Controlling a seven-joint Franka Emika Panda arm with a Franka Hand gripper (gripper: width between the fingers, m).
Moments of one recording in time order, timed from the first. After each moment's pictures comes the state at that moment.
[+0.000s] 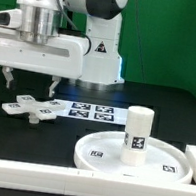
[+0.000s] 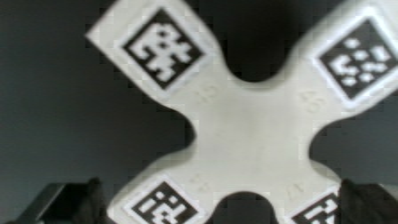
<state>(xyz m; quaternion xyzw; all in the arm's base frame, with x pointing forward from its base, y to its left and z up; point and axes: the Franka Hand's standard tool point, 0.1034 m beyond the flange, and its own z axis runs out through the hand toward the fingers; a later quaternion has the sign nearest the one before) 0.429 -0.156 0.061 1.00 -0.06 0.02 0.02</state>
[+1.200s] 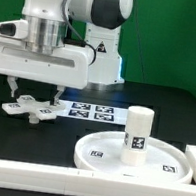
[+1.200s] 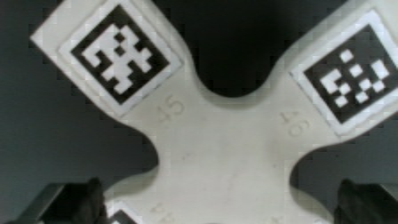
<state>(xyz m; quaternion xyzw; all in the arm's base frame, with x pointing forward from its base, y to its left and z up) 0.430 -0.146 0.043 1.00 -0.05 0.01 0.03</state>
